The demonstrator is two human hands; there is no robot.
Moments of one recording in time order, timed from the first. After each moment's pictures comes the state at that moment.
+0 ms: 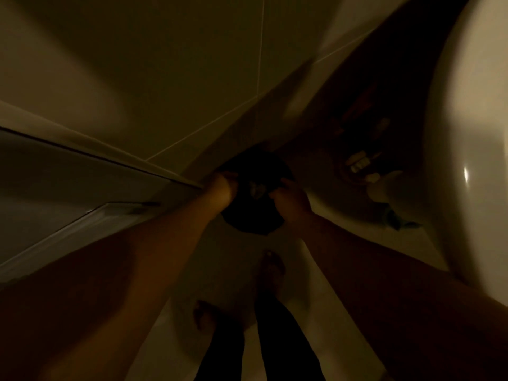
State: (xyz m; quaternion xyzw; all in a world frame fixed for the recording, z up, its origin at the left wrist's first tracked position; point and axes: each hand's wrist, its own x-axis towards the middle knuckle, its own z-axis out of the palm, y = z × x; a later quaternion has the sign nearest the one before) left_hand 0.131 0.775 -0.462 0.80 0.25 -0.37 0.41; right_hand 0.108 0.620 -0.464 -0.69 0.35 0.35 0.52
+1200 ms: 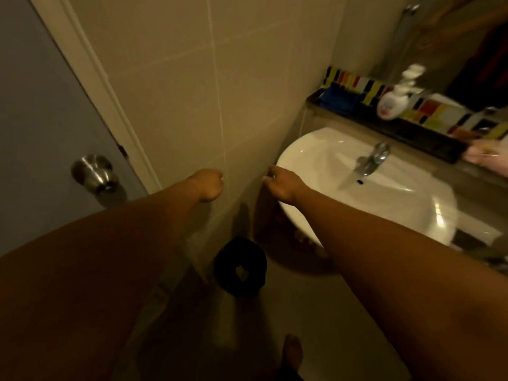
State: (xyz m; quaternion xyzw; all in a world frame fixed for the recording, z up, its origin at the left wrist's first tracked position) left_hand 0.071 0.789 -0.006 0.96 -0.17 -0.19 0.09; right_hand 0.003 0.596 -0.003 -0.94 0.10 0.11 0.29
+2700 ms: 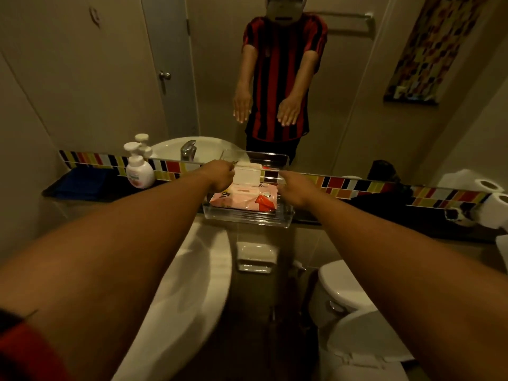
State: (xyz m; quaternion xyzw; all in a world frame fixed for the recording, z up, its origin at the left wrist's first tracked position) left_hand -0.042 0.098 0.102 0.85 -0.50 -0.12 0.11; right_hand -0.223 -0.007 0.083 -0.88 0.40 -0.09 0.24
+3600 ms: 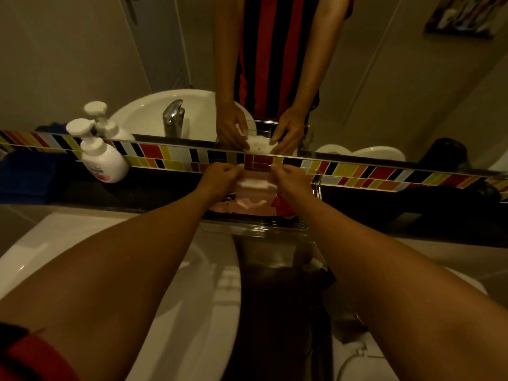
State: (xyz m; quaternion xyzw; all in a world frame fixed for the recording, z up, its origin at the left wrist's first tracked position) left_hand 0.062 -0.012 -0.043 0.76 -0.32 -0.32 0.47; right_hand -0.087 -0.113 -0.041 -0.67 0.47 -0.22 0.53
